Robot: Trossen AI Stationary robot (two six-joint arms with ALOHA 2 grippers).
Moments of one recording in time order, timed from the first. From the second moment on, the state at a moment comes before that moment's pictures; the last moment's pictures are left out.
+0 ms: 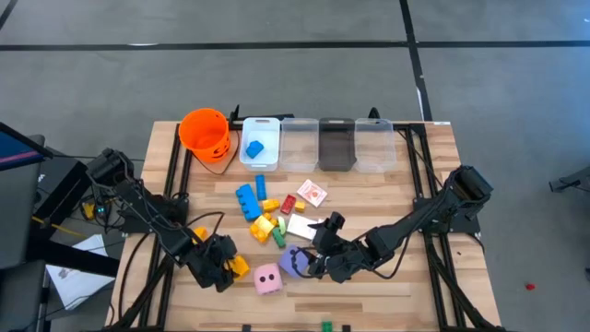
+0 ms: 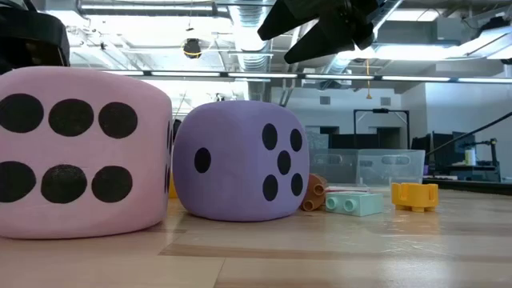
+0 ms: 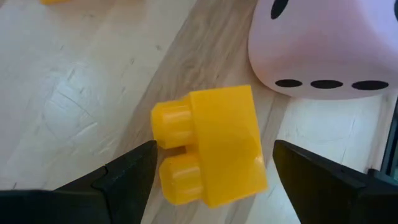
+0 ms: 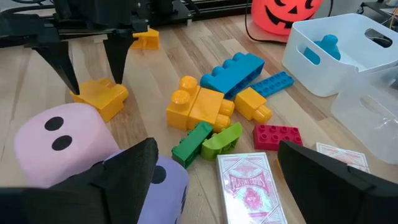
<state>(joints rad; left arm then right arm) -0.80 1.41 0.61 -0.27 -0.34 -1.24 0.53 1.76 1.19 -0.21 0.81 0.56</state>
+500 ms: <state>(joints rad) -0.80 1.41 0.61 -0.20 -0.34 -1.24 0.53 1.76 1.19 -0.21 0.81 0.56</state>
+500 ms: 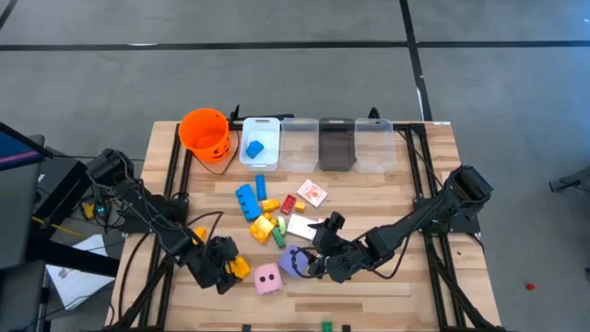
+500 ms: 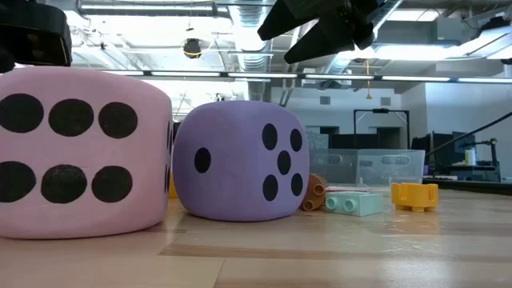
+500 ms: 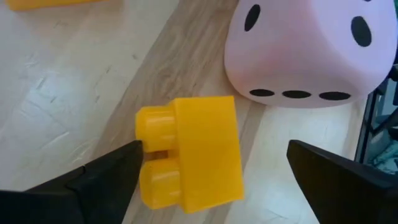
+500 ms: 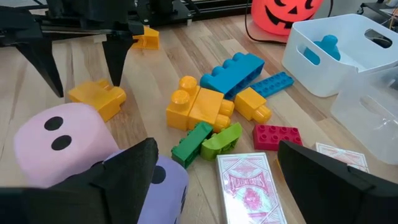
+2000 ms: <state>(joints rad) -0.80 1.59 0.61 -0.47 -0.55 -1.19 0.53 1.76 1.19 -0.21 0.81 0.56</state>
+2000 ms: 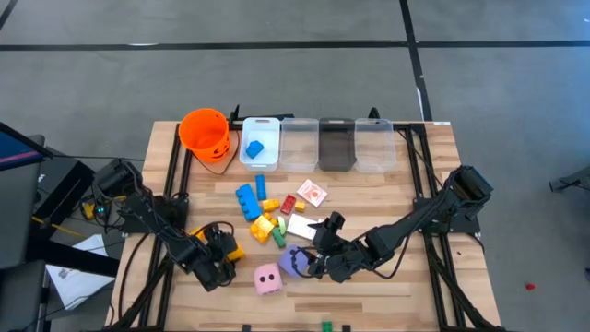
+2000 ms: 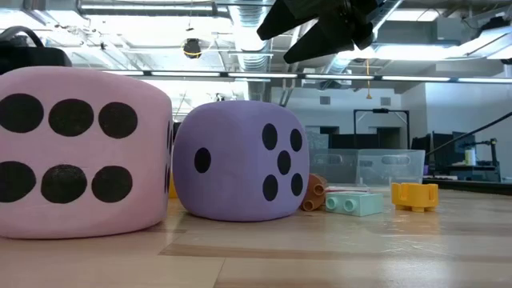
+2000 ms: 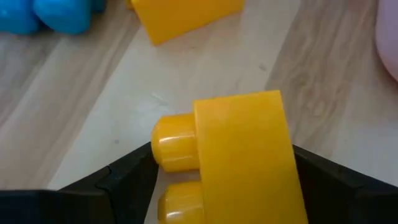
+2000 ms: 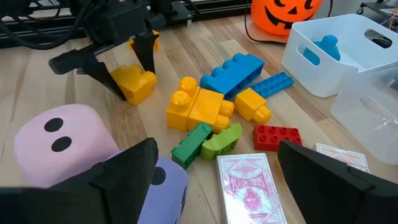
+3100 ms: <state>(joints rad) -0.75 1.23 0.61 -0.42 -1.11 -0.87 0.53 1.76 1.19 -0.19 0.81 0.55</state>
